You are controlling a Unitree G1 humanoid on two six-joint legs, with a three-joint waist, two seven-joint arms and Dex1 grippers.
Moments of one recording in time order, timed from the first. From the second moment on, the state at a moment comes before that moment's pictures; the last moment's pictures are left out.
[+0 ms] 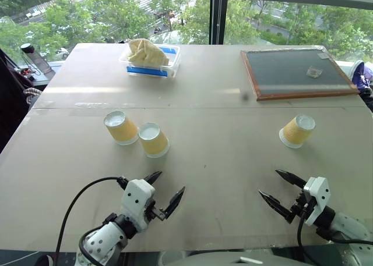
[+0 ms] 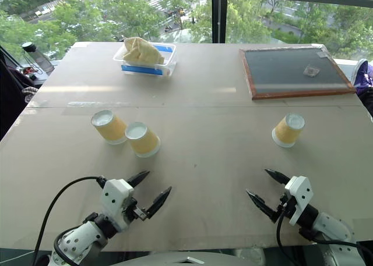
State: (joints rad) left arm 0.60 0.41 0.03 -0.57 -0.22 0.08 -0.54; right arm 0.43 -0.47 -0.09 -0.26 0.40 -0.09 0.86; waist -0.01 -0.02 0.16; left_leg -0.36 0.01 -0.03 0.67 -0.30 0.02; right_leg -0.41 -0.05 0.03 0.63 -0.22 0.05
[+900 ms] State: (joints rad) left arm 0.17 0.29 0.13 -0.32 -0.09 -0.03 -0.33; right arm 0.23 -0.54 -0.01 -0.43 0.56 0.06 0.96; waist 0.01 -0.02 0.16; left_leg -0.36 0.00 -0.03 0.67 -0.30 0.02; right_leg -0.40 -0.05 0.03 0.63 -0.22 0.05
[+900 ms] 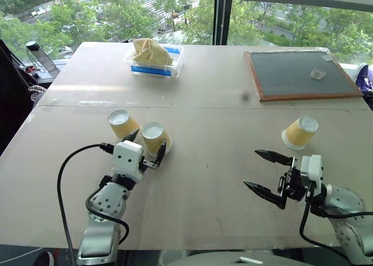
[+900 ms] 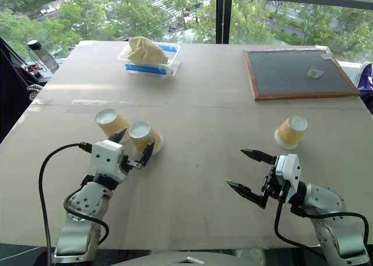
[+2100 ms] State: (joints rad) left arm -0.40 0.16 -0.13 0.19 -0.12 -0.04 -0.51; right arm 0.19 -0.36 -0.06 -0.45 0.49 0.10 0.62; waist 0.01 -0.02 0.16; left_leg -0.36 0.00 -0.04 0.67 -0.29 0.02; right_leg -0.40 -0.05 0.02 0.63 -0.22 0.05
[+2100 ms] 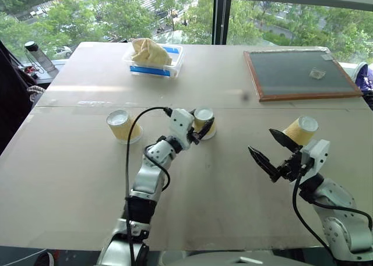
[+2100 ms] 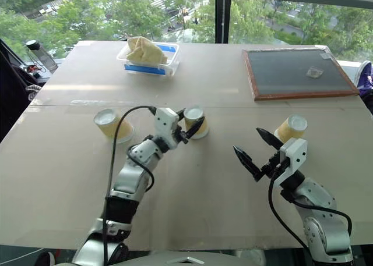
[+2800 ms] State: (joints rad) left arm -0.43 0.22 -0.07 -0.04 -0.22 0.08 -0.59; right arm 0.15 -0.34 -0.12 -0.45 0.39 0.04 0.50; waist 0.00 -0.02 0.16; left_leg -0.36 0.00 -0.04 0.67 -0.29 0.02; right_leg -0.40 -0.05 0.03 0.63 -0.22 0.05
